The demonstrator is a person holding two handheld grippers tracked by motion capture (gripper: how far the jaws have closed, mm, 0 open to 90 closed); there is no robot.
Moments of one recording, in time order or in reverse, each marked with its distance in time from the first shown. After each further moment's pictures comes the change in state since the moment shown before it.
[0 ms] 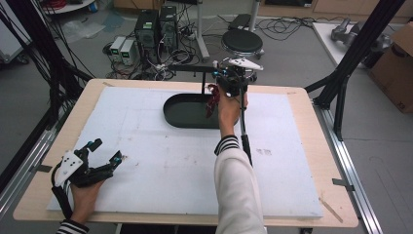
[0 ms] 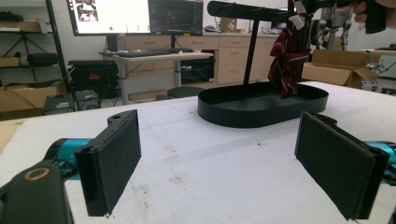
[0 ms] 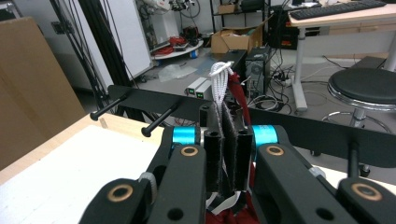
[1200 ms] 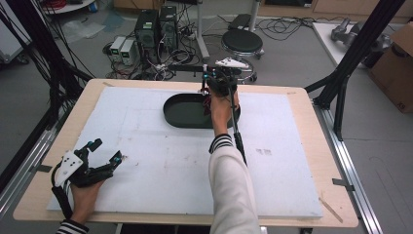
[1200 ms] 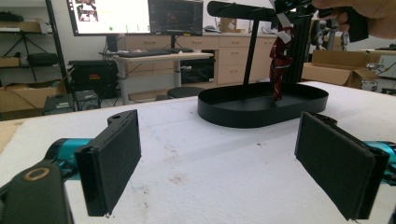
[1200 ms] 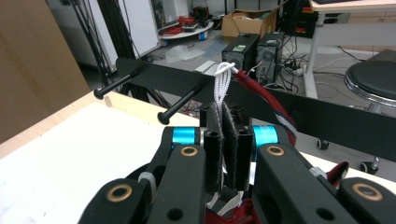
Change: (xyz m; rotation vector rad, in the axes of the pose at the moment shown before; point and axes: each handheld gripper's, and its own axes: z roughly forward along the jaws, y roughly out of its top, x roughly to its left) left arm 0.000 0.000 0.000 -0.003 0.000 0.000; right arm 0.014 -0.008 0.028 0.084 0.039 -0.062
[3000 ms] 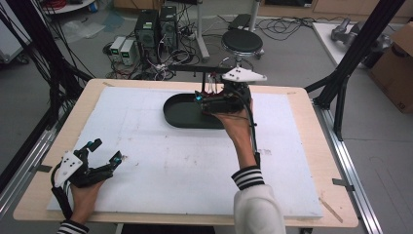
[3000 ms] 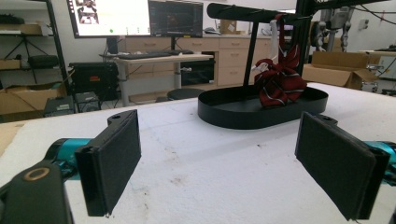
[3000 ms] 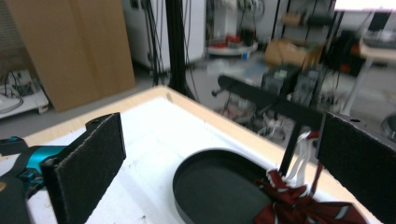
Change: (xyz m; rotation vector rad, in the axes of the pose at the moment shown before) left arm 0.000 0.000 -0.001 -0.002 -0.001 0.002; right arm 0.041 0.007 -0.117 -0.105 0.187 -0.175
